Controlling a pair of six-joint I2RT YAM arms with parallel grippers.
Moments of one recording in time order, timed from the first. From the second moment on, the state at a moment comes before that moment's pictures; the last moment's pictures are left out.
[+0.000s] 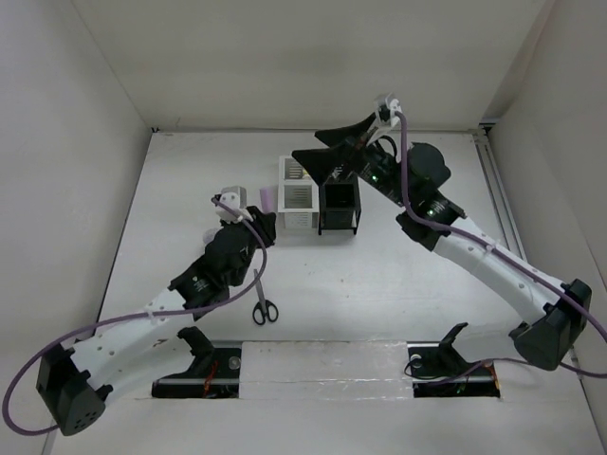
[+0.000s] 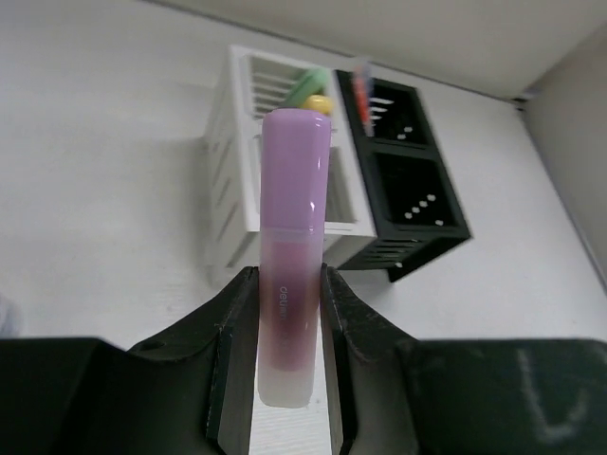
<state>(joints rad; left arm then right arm) -0.77 0.86 0.63 0.01 -0.55 -0.53 0.73 1.30 1.25 0.39 -0.21 0.42</state>
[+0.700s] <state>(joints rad) -1.07 0.84 0.56 0.28 -0.70 -0.23 0.81 1.46 1.32 0.01 -0.06 0.46</state>
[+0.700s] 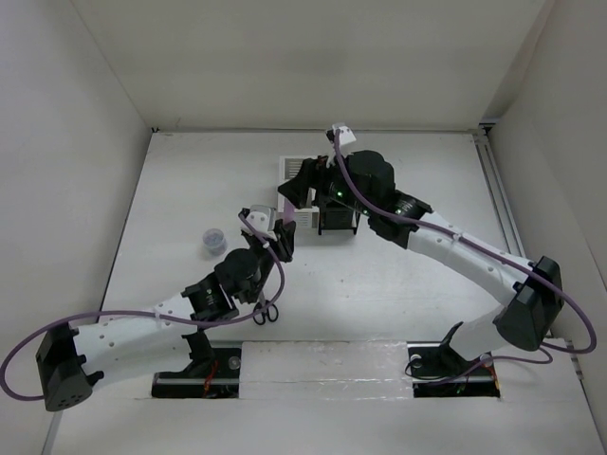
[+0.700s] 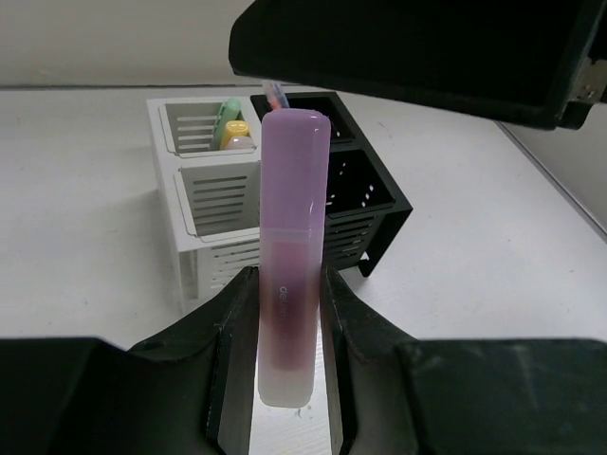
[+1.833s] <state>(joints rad) -1.07 0.87 0.62 0.31 -0.82 -0.19 0.83 1.52 1.25 0.28 -0.25 0.41</state>
